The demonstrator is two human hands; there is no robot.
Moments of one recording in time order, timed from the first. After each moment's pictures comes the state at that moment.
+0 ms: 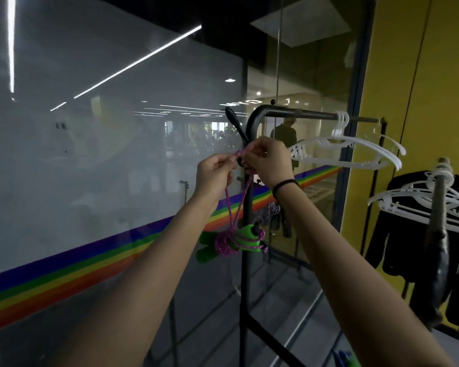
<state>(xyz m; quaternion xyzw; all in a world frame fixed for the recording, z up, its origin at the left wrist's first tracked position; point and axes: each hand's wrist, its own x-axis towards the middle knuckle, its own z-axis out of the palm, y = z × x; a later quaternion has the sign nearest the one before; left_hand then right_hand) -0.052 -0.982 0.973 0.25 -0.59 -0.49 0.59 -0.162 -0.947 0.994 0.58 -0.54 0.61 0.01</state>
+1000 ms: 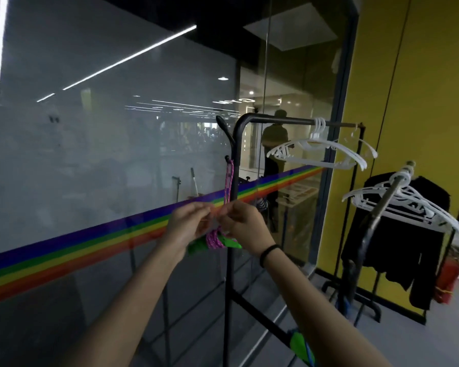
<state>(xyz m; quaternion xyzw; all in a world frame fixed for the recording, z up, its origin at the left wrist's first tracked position) 0.020 -0.889 0.910 0.35 -0.57 -0.55 0.50 -0.110 -0.843 0.906 0.63 -0.55 0.52 -0.16</state>
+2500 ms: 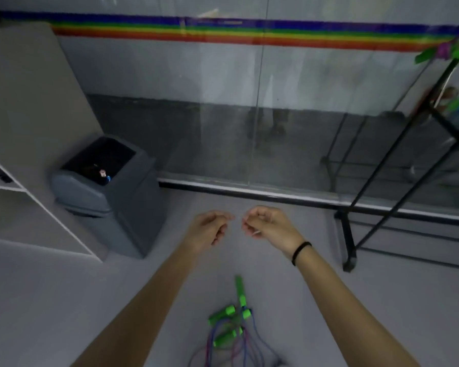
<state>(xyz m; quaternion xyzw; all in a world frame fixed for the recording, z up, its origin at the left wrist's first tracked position) 0.198 0.017 0.665 0.69 -0.24 -0.40 0.55 0.069 -0.073 0.673 0.68 -0.34 0.15 -0.63</state>
